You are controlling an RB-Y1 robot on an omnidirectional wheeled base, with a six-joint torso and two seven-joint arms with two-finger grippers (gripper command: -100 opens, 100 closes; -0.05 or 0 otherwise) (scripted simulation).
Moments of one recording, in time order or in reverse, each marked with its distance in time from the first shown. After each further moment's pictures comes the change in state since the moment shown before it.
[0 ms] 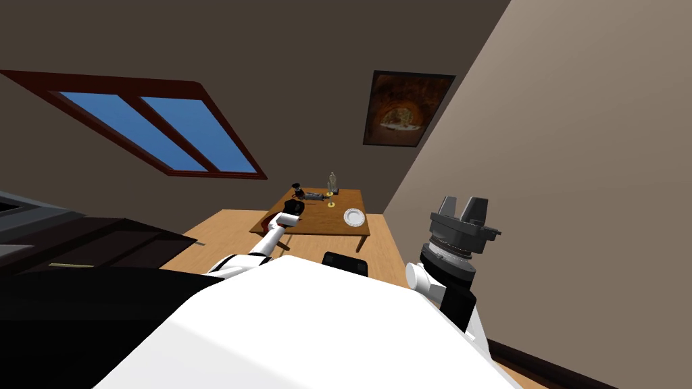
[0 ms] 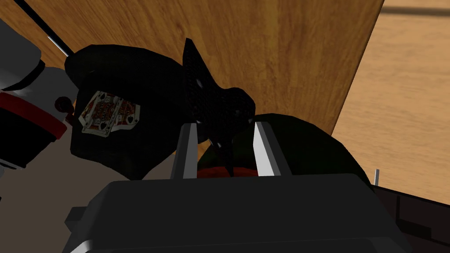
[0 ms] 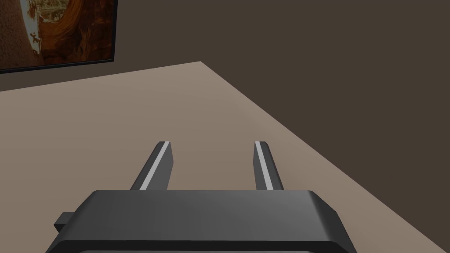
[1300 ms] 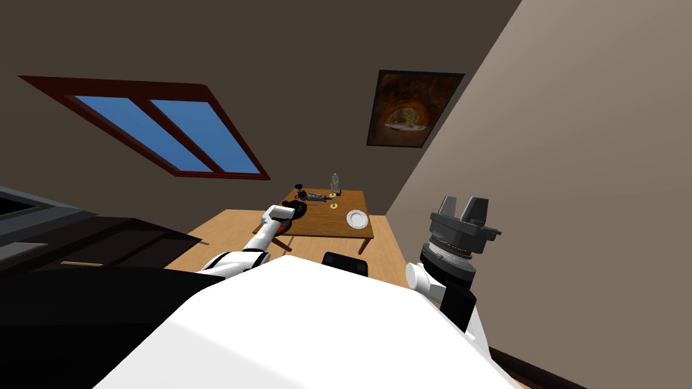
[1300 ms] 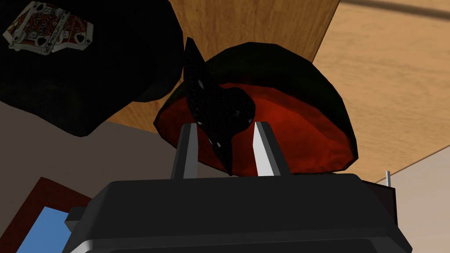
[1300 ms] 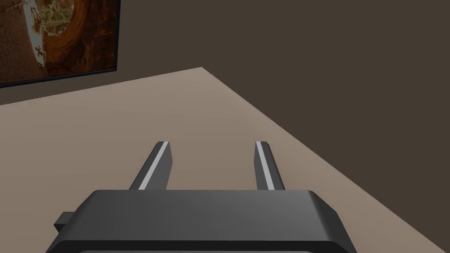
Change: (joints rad) left arm -0.027 0.055 0.074 -0.115 0.048 0.318 0.030; right arm 0.000 0.000 0.000 0.000 0.000 0.000 0.000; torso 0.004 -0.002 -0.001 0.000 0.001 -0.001
